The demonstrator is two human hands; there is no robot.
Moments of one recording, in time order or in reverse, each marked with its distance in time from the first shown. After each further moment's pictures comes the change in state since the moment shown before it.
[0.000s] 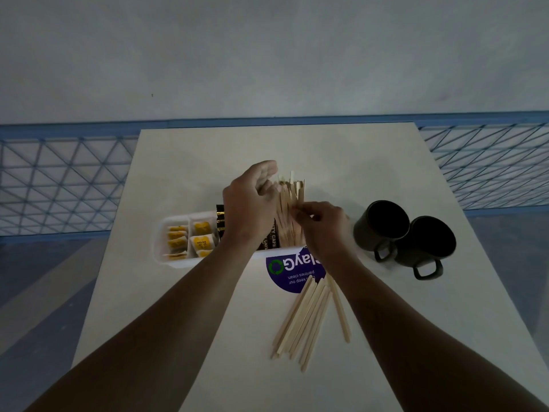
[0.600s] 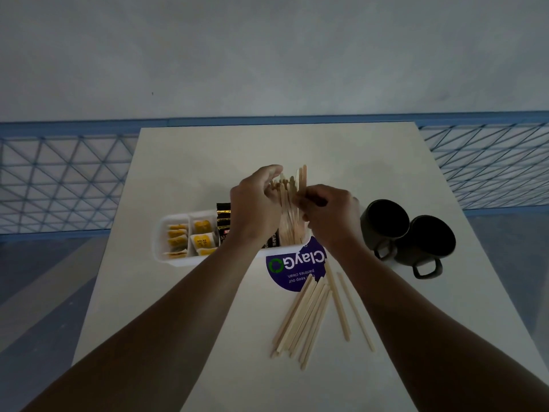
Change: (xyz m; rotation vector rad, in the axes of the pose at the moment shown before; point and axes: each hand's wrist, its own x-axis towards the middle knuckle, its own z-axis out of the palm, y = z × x) left_hand -0.001 -0.001 0.005 0.118 -0.068 0.005; right_hand 0.010 -0.014 -0.015 0.010 0.040 -0.091
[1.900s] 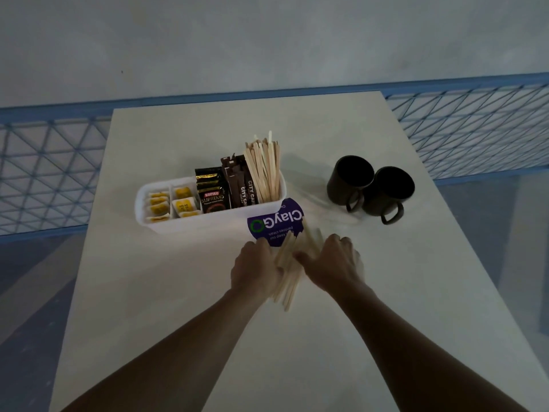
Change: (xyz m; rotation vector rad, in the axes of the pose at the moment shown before) left_hand -0.144 -0.040 0.040 0.495 -0.484 -0.307; right_hand -0.132 0.066 -0.021 -0.696 -0.158 0.450
